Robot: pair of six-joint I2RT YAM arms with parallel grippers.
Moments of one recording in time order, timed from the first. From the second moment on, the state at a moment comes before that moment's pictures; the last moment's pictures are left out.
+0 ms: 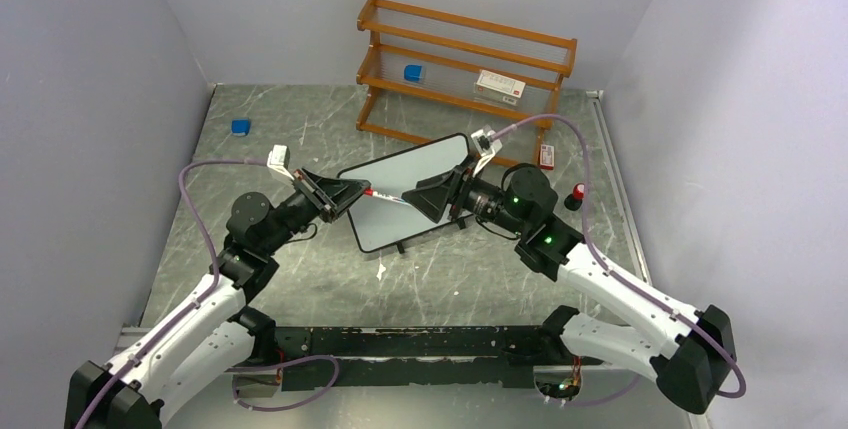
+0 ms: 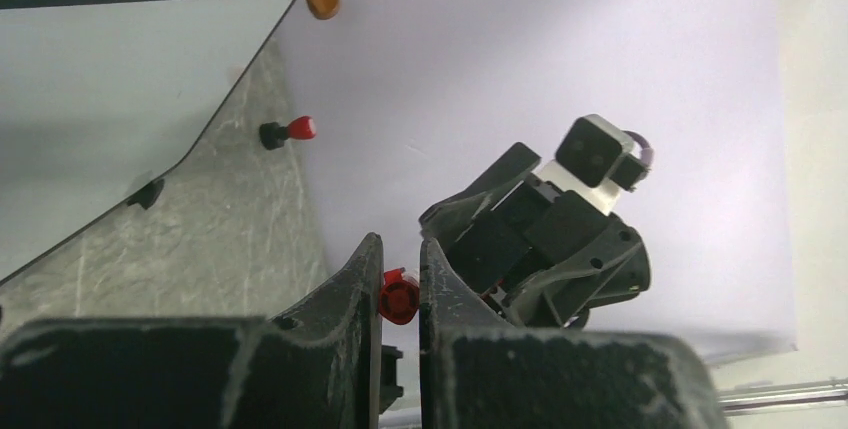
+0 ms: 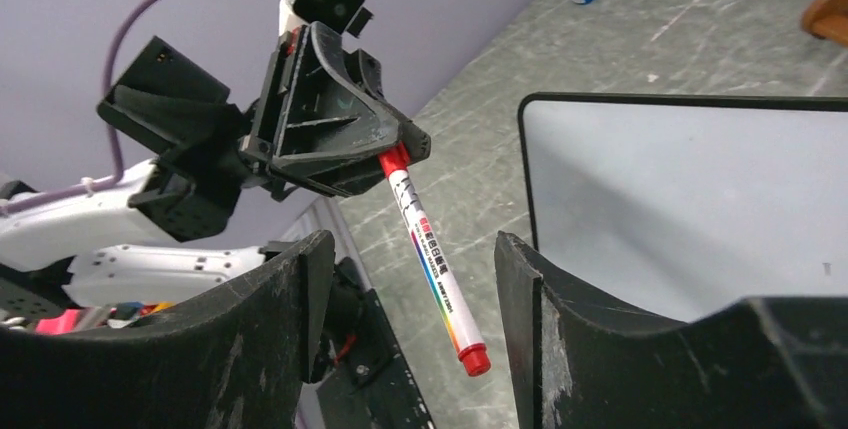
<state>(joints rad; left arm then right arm) -0.48 0.75 0.44 0.38 0.30 -1.35 0.75 0.97 0.73 0.26 -0.30 0.59</state>
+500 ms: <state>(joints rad) -0.48 0.77 0.43 0.51 0.30 -1.43 0.75 1.07 0.73 0.36 -0.43 0.68</state>
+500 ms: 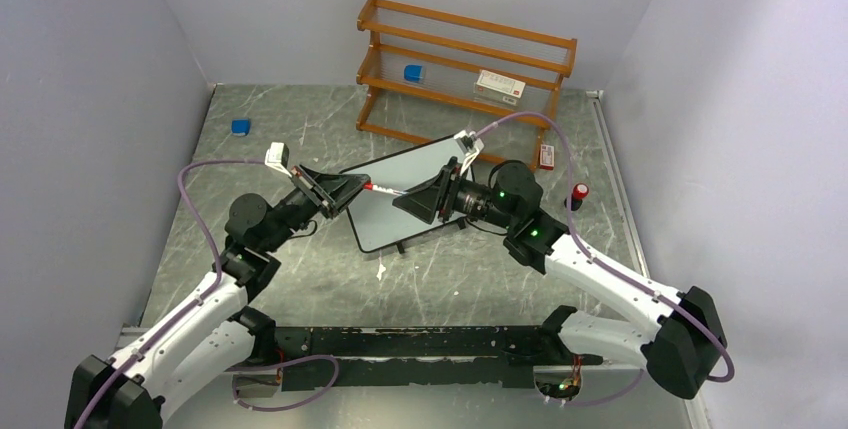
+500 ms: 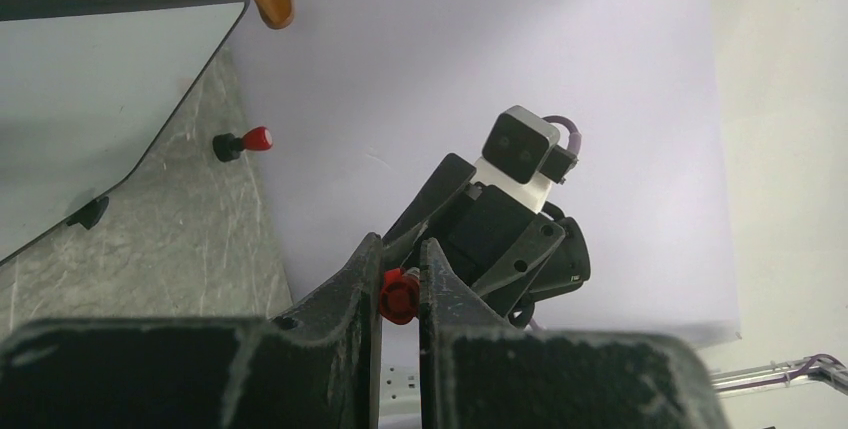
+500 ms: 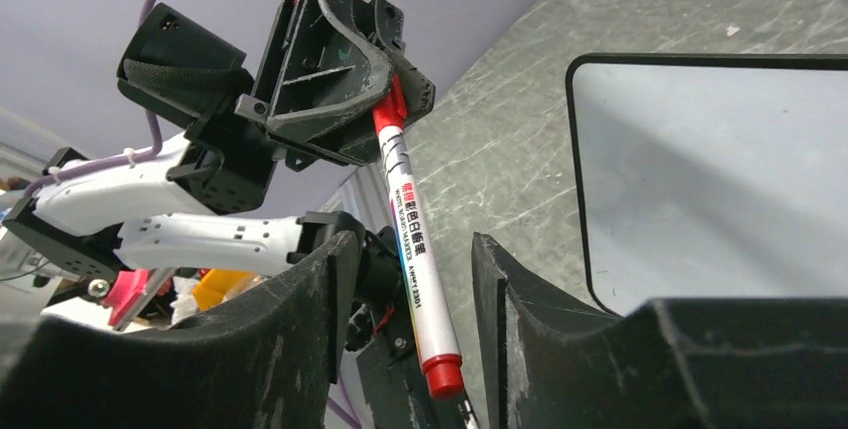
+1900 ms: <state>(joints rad) -0.48 0.76 0.43 0.53 0.32 -1.47 0.74 1.11 0.73 0.48 -0.50 0.76</state>
